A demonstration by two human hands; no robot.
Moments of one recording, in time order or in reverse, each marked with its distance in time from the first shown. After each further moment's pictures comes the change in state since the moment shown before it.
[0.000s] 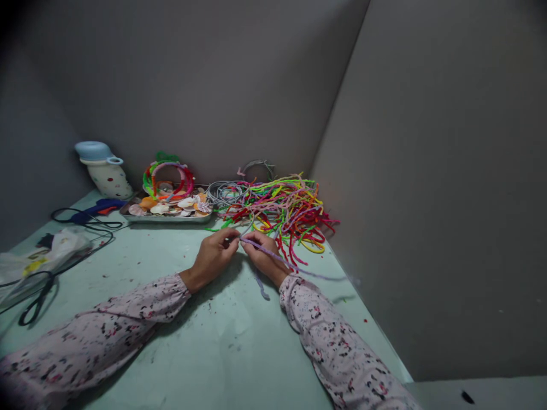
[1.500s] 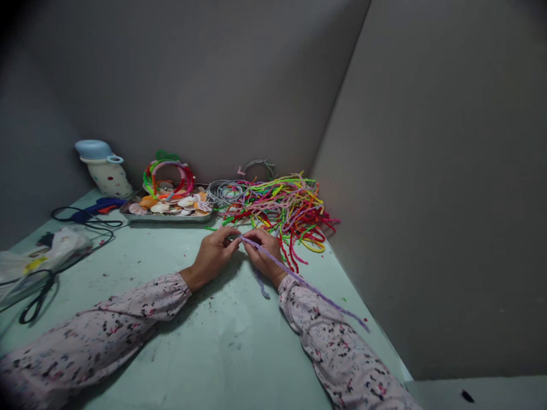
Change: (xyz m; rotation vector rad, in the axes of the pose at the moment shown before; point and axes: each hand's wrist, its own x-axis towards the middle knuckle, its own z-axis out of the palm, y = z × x) left_hand 0.000 -0.004 0.001 -0.020 0.005 0.011; right_hand -0.003 -0.005 -0.003 -0.193 0.048 -0.205
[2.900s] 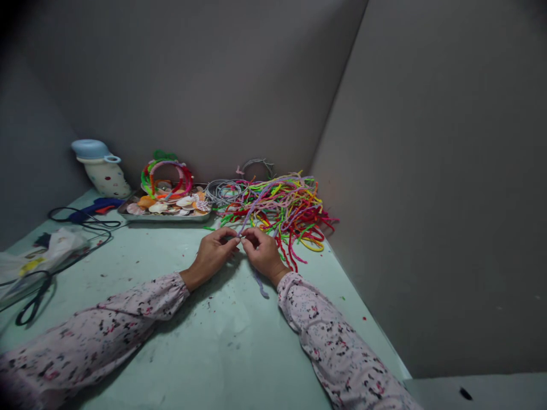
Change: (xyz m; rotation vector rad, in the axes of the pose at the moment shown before) left_hand 0.000 0.005 0.003 -0.392 -0.059 -0.353; right_hand 0.001 0.001 0.004 0.012 -0.011 0.072
